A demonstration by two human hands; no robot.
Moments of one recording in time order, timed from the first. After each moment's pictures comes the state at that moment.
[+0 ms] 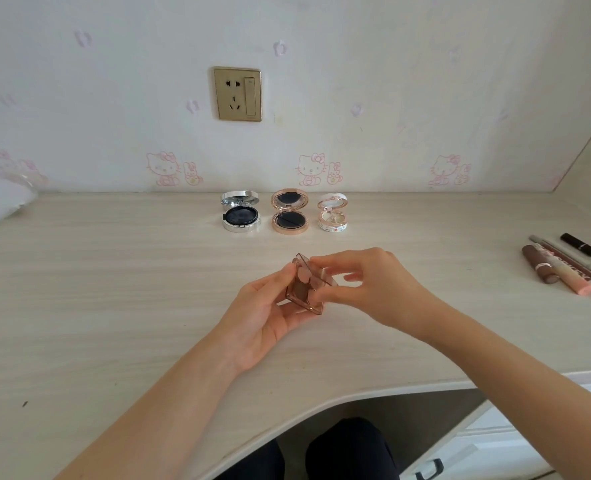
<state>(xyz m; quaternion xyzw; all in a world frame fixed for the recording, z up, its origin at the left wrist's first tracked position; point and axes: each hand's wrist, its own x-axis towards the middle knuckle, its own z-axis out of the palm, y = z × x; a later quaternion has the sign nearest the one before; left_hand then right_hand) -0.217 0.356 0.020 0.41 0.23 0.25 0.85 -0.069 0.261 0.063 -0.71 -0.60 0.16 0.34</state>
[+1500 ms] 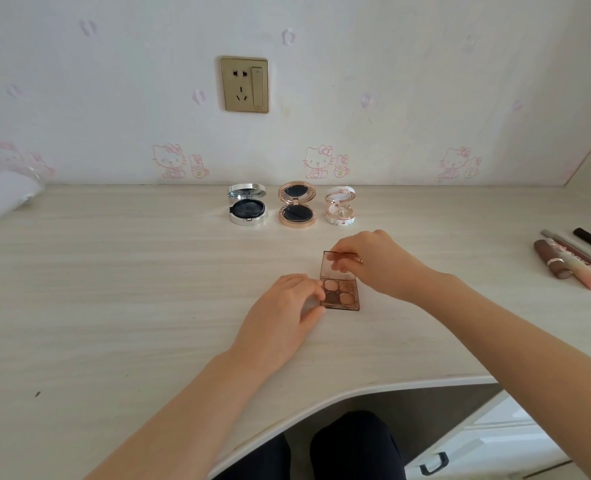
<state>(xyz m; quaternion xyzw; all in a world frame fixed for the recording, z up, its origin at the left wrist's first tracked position) -0.215 0.356 -0.011 0.91 0.23 0.27 0.23 -0.035 0.300 0.049 -0.74 -0.64 0.07 0.18</state>
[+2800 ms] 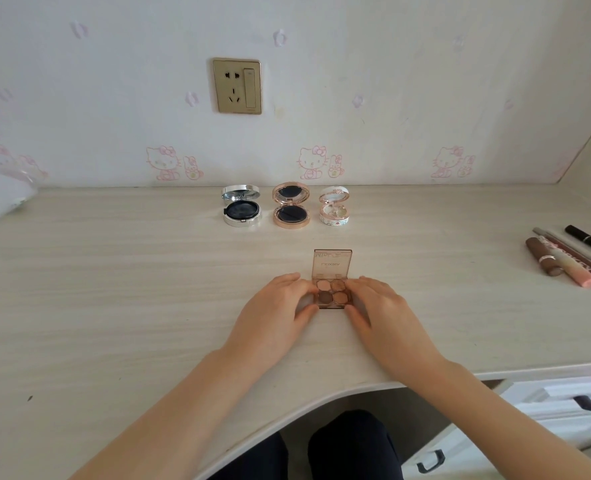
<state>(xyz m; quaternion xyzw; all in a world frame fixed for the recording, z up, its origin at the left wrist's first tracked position) -0.212 0.358 -0.009 0.91 0.26 0.24 0.21 -0.071 0.238 -0.007 -0.79 -0.56 0.00 0.26</state>
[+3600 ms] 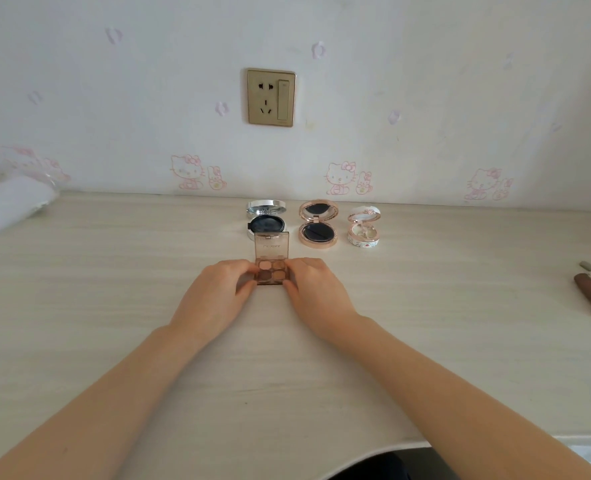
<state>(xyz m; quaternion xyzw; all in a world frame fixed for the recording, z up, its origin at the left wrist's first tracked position) -0.263 0.469 -0.002 0.87 0.36 0.27 0.19 -0.109 0.386 0.004 -0.77 -0.60 0.05 0.21</state>
